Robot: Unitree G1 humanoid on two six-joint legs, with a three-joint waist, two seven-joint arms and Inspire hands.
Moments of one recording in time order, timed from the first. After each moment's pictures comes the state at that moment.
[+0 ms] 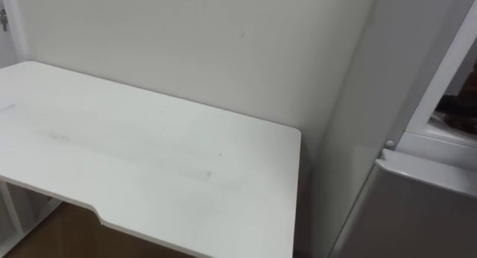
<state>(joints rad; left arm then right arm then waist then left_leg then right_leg) 0.28 0.26 0.24 0.96 0.40 0.21 0.12 -0.91 -0.81 0.02 0.91 0.64 0.15 -0.11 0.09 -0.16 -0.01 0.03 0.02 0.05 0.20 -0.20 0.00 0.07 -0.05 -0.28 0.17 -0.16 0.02</state>
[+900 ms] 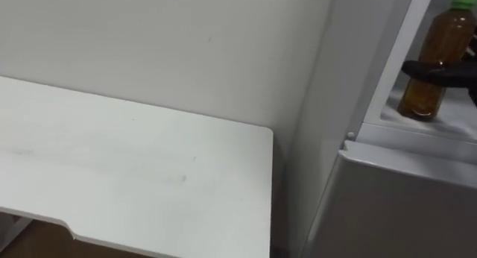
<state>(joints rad) 0.29 0.26 0.19 0.96 0.30 0.21 0.15 -0.85 -0.81 0.02 0.60 0.70 0.16 -0.11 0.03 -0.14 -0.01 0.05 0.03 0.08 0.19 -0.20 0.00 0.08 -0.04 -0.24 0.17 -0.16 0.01</state>
